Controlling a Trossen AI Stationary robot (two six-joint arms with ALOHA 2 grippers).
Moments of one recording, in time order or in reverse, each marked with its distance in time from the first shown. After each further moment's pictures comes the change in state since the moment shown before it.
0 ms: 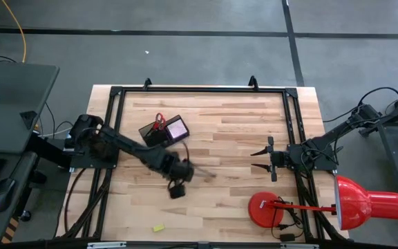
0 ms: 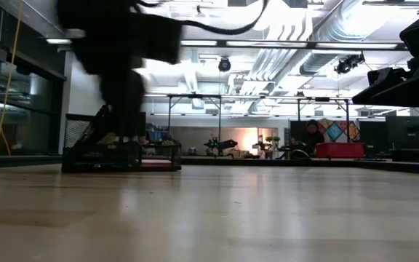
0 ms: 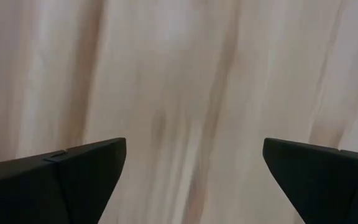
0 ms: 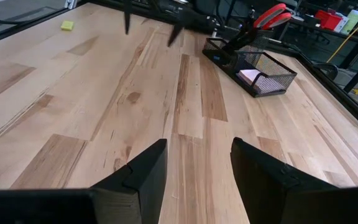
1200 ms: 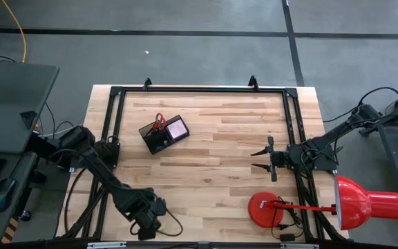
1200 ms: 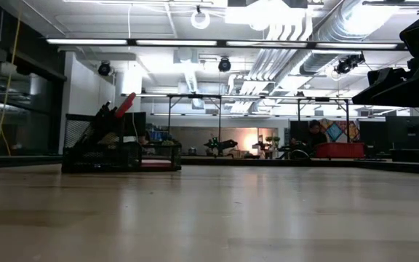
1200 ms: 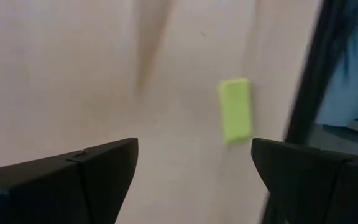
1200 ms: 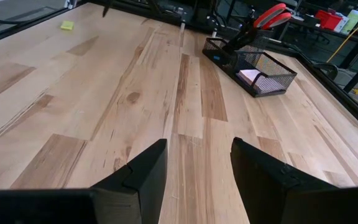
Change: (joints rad) left arm -0.496 0.009 -0.018 -0.018 0.007 -0.452; right arm 0.000 0.000 0.000 0.000 0.000 0.000
